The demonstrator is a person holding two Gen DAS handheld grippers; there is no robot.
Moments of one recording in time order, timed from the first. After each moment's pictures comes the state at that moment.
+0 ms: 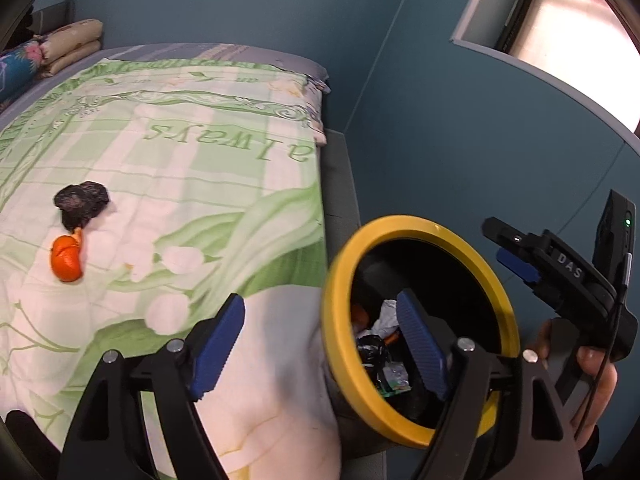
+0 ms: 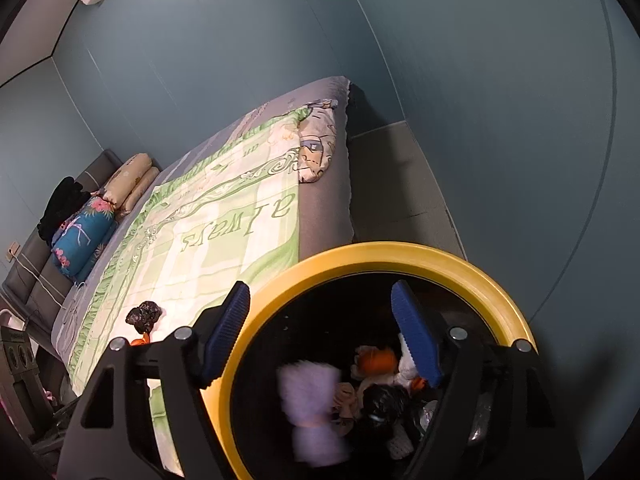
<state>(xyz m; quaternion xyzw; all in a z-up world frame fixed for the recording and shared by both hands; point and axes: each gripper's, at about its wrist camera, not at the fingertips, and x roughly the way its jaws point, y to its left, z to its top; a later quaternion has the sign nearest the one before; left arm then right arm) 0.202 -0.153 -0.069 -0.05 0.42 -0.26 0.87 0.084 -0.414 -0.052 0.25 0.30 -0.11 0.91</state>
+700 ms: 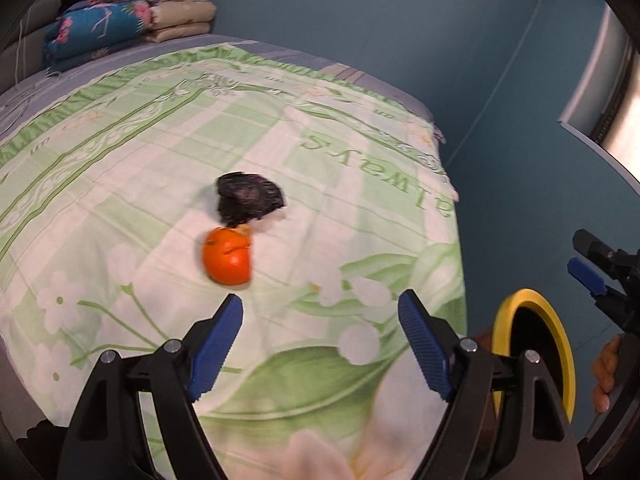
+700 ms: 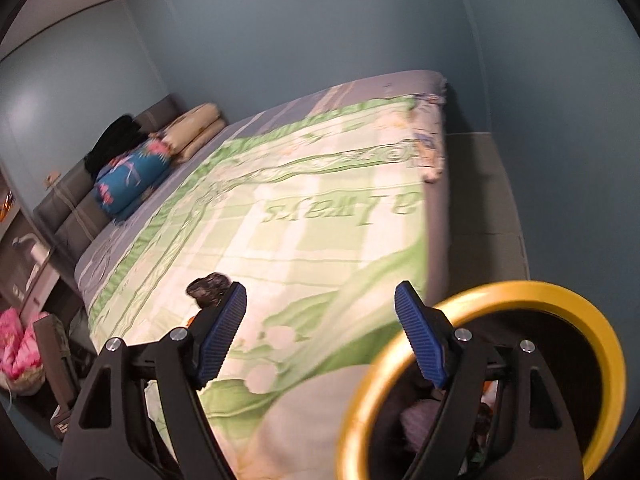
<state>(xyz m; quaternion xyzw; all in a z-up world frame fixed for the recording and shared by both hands) 0.251 0.010 -0.088 -0.13 0.41 -0.11 0.90 0.182 -0.300 -0.012 0.17 0.32 0.02 0.93</state>
